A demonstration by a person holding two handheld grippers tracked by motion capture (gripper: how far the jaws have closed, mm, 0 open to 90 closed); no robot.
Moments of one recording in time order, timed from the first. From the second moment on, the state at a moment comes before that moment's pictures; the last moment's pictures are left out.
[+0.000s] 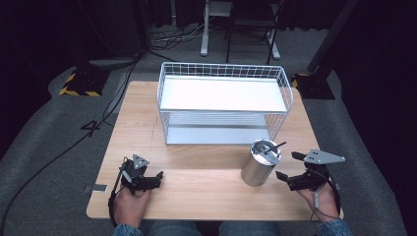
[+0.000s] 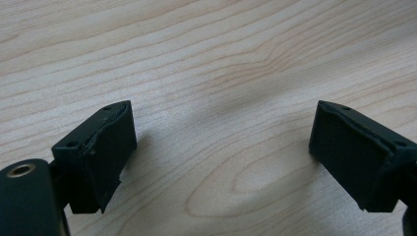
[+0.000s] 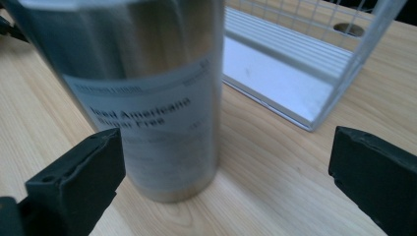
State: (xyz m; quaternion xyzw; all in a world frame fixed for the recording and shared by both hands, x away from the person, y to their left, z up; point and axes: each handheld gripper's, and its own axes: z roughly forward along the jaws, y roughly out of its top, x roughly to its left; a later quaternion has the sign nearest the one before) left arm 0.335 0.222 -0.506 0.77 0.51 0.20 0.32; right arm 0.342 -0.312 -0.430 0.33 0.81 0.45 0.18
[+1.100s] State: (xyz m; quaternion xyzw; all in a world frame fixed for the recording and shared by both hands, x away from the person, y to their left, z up) left arm 0.335 0.221 -0.506 0.78 0.51 0.20 0.31; right arm 0.360 -0.257 -0.437 0.29 0.77 0.55 0.14
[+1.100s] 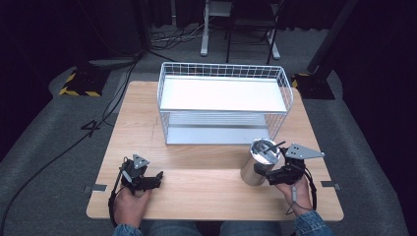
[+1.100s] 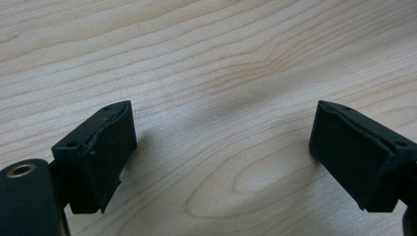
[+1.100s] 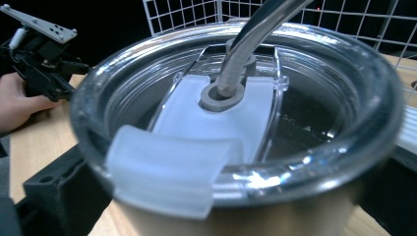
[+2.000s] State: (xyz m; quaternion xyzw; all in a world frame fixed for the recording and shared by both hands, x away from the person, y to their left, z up) left arm 0.335 0.221 -0.506 0.77 0.51 0.20 0.32; right arm 0.365 -0.250 -0.417 0.26 0.78 0.54 0.16
